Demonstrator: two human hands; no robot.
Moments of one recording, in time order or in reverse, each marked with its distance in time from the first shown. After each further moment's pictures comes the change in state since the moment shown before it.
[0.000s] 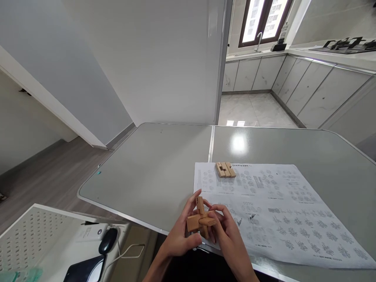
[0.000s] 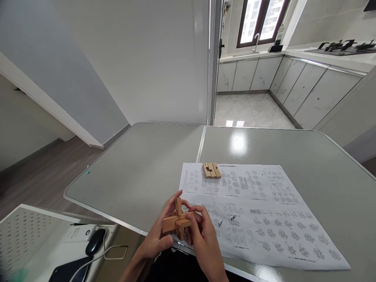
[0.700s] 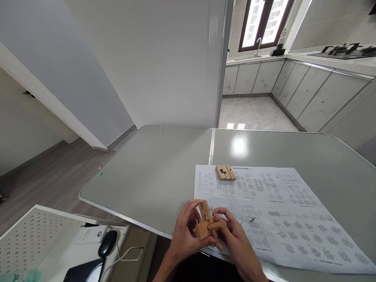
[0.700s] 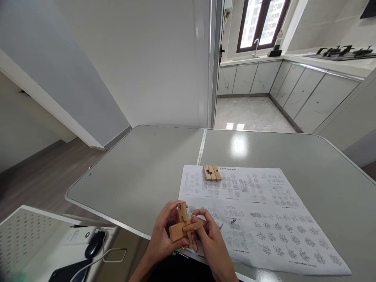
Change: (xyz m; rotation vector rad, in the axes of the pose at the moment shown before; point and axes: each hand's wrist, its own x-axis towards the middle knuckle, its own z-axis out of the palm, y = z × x) left_hand 0.001 -0.016 0.004 0.515 0.310 0.164; right_hand 0.000 -0.012 -0.010 0.085 -0.056 0.115
